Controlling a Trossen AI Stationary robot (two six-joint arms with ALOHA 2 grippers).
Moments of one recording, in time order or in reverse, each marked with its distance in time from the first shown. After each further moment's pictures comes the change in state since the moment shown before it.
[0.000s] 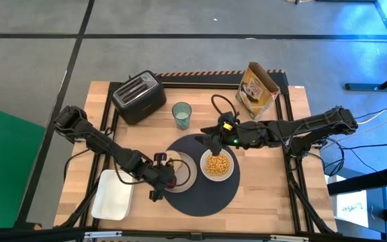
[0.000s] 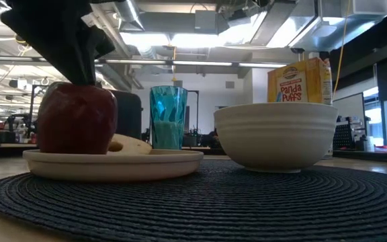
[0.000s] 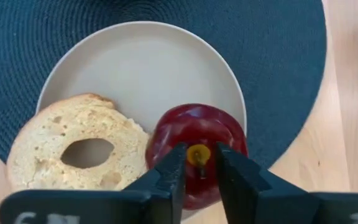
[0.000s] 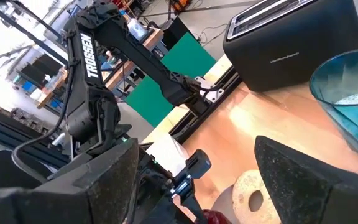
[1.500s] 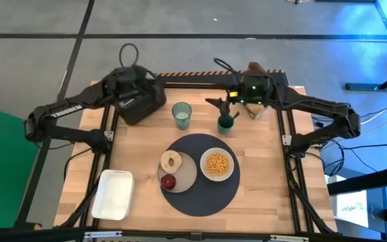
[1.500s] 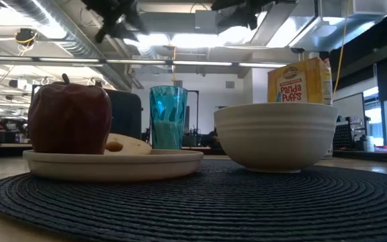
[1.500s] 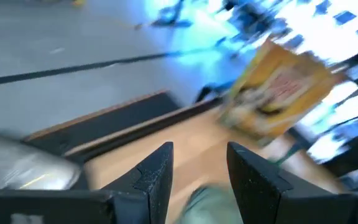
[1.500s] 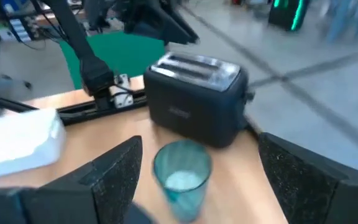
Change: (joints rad) left arm 0.934 -0.530 0.005 0.147 -0.055 -0.039; right arm -0.510 -0.069 0.042 -0.164 -0.428 -0.805
